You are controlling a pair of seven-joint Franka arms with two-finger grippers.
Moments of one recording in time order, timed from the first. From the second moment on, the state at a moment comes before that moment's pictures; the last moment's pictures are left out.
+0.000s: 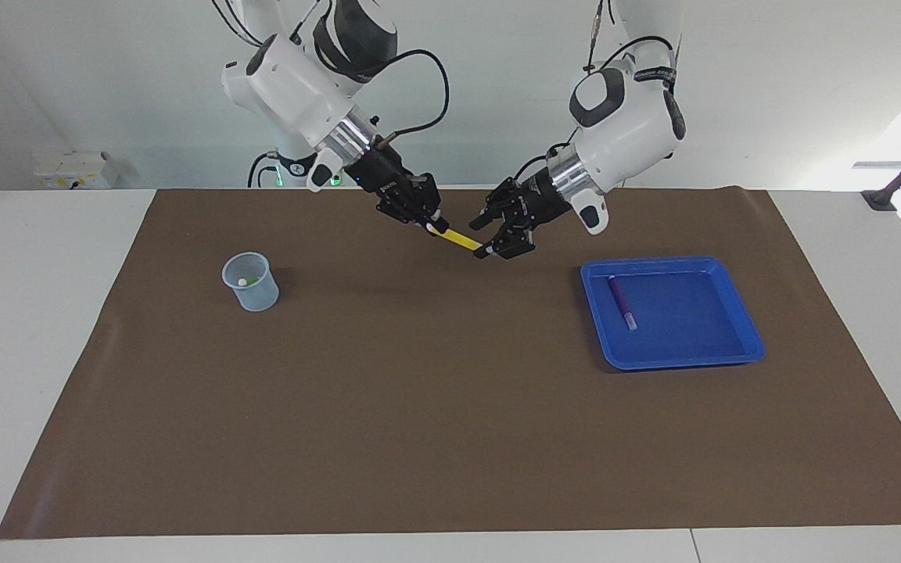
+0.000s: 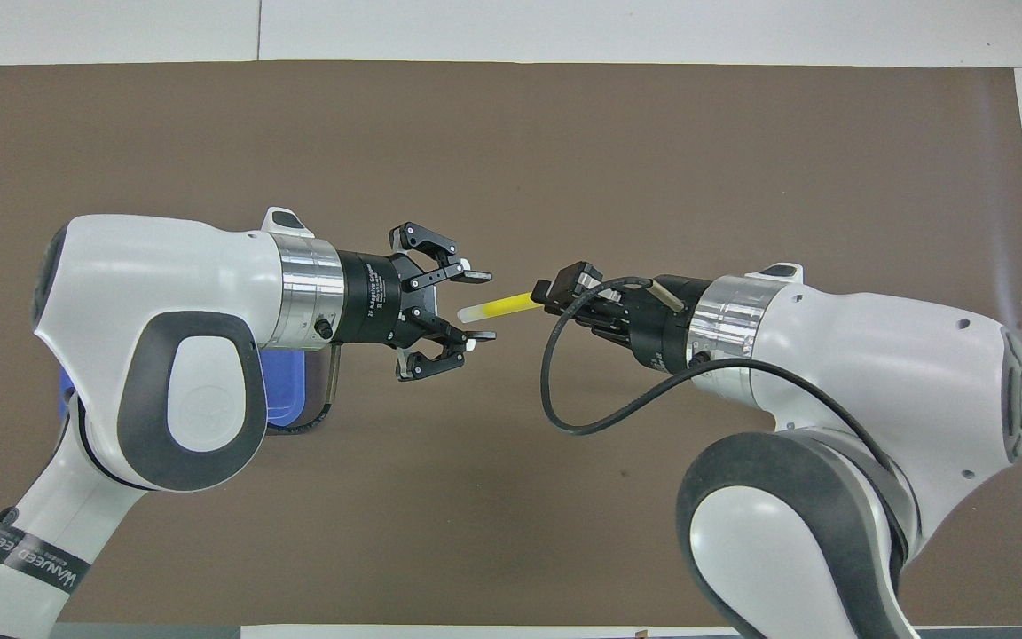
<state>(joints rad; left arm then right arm) 0.05 0.00 -0.56 -1.97 -0.82 2.18 -1.55 0.10 -0.15 0.33 -2.10 0.80 2.37 0.38</state>
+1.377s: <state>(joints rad) 0.37 0.05 -0.55 -2.15 -0.09 2.09 -0.21 -0.35 -0.15 0.31 -2.10 0.12 1.91 -0.46</state>
